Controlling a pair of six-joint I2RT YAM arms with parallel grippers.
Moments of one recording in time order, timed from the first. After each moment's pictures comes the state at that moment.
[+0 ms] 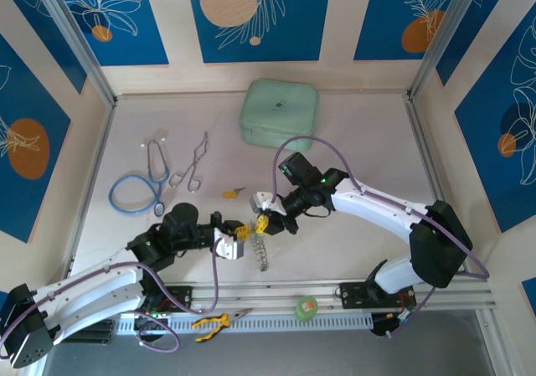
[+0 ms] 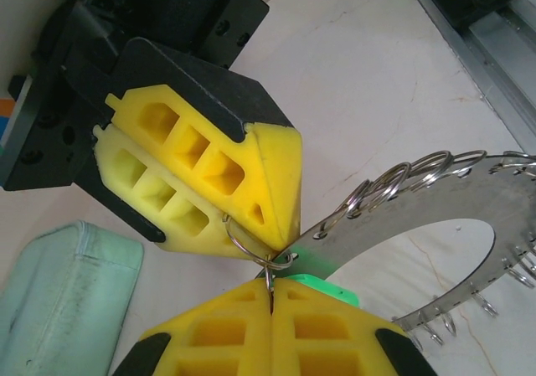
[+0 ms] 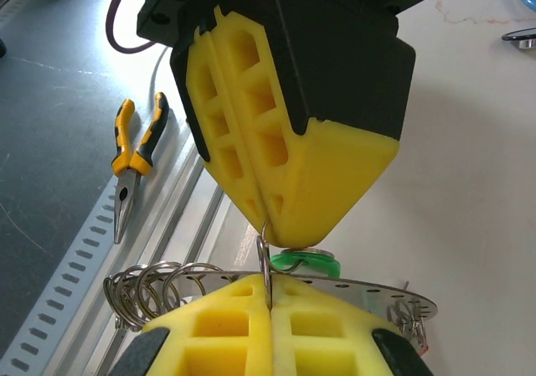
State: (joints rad) left arm -0.88 0.73 0.36 -0.01 0.39 0.92; right arm 0.78 1.44 0.99 -0.61 -0.90 -0.78
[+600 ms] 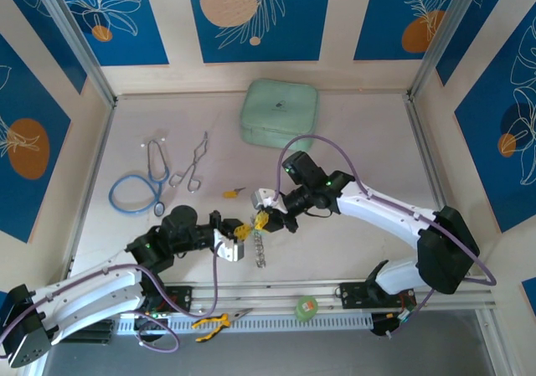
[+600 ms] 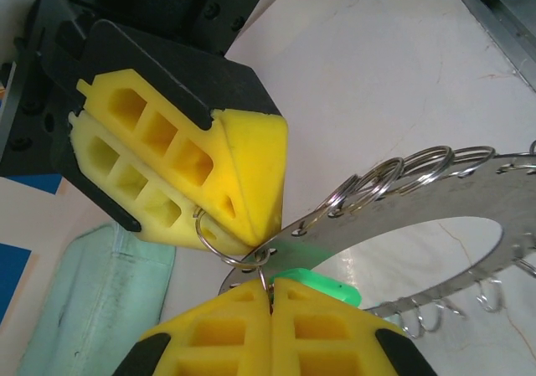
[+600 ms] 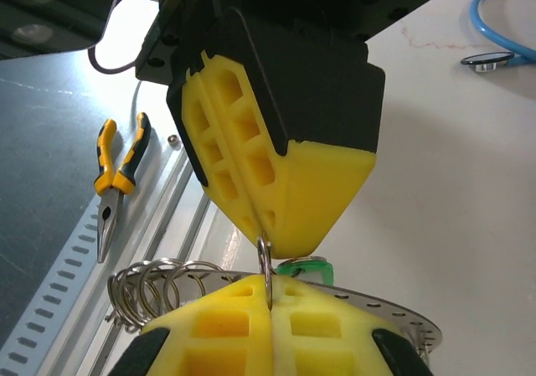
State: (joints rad) left arm -0.90 0.71 0.34 0.02 0.32 0.97; right arm 0.77 1.38 0.96 -0.51 -0.88 -0.70
